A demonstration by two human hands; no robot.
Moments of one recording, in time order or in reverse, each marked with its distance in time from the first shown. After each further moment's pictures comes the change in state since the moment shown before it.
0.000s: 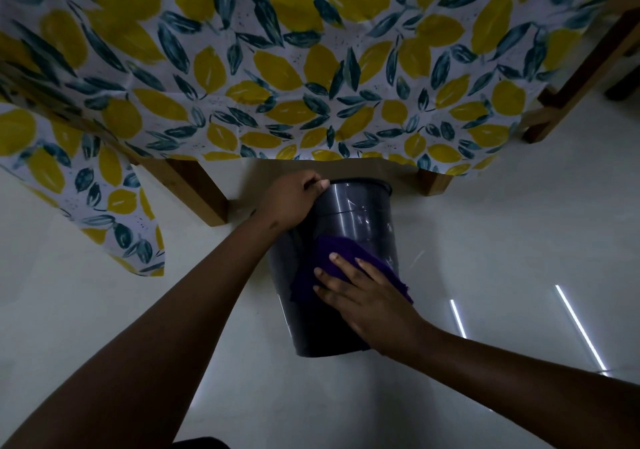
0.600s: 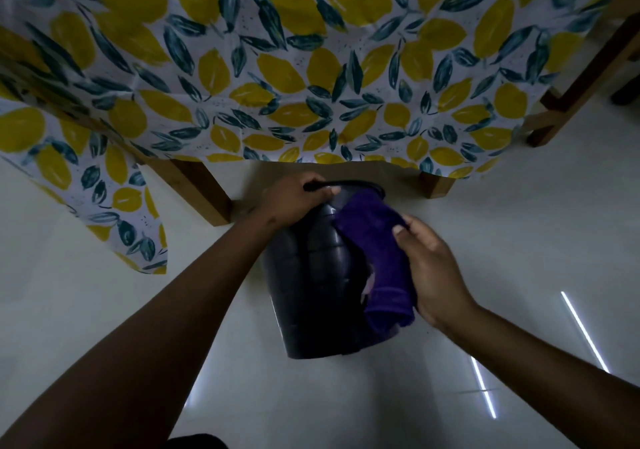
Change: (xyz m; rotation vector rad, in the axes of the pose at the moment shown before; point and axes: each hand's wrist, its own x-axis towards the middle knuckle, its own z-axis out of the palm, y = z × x) left_hand 0.001 -0.002 -0.002 -0.059 -0.050 -0.030; right_hand 0.016 0.027 -0.073 1.672 0.568 1.016
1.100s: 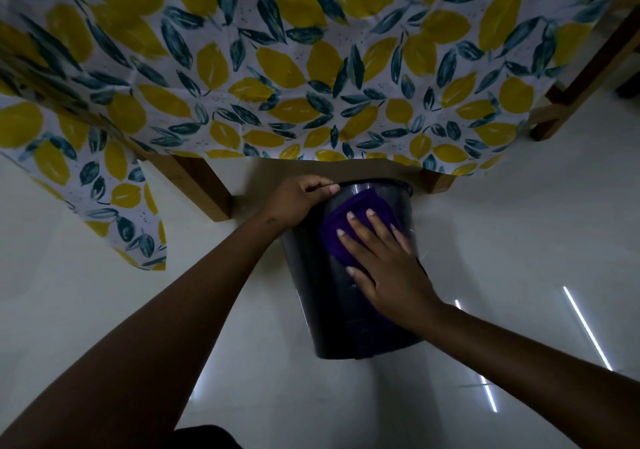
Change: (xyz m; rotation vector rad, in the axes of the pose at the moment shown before) left_hand -0.009 0.001 0.012 -0.379 -0.063 -0.018; right_hand 0.018 0.053 -0.011 -1.430 -0.287 -0.783
